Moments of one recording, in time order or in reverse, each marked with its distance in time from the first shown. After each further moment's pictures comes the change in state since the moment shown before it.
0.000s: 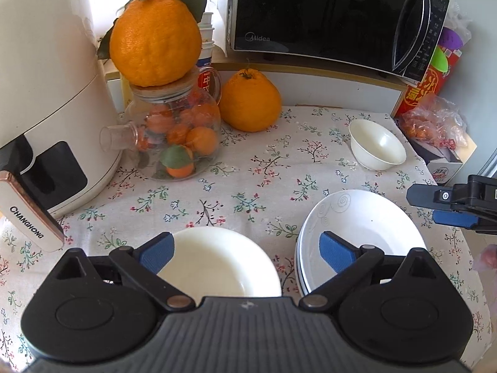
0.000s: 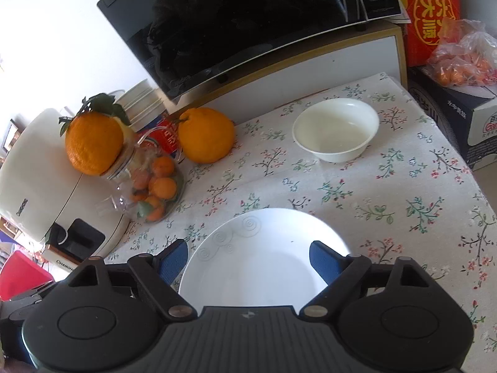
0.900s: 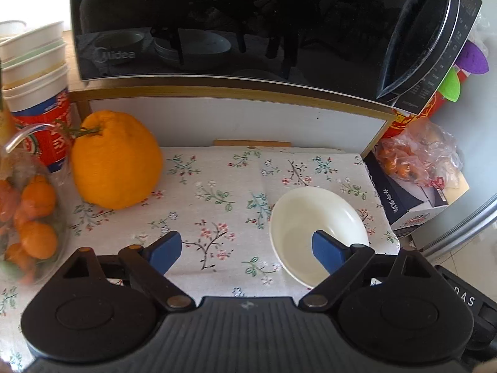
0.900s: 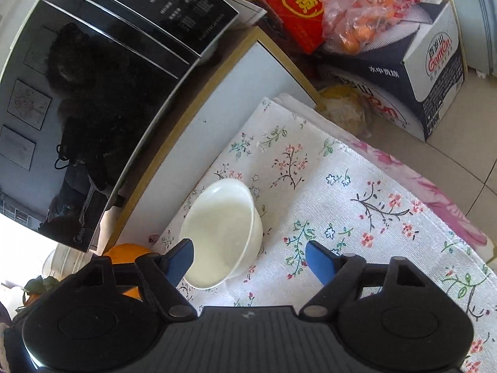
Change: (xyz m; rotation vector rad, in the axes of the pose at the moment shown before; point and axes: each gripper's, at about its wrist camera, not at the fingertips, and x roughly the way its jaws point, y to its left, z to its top) left arm 0.128 -0.106 0.115 -0.056 0.060 -0.133; right arm 0.062 -0.139 0.062 0.479 -0.119 0.035
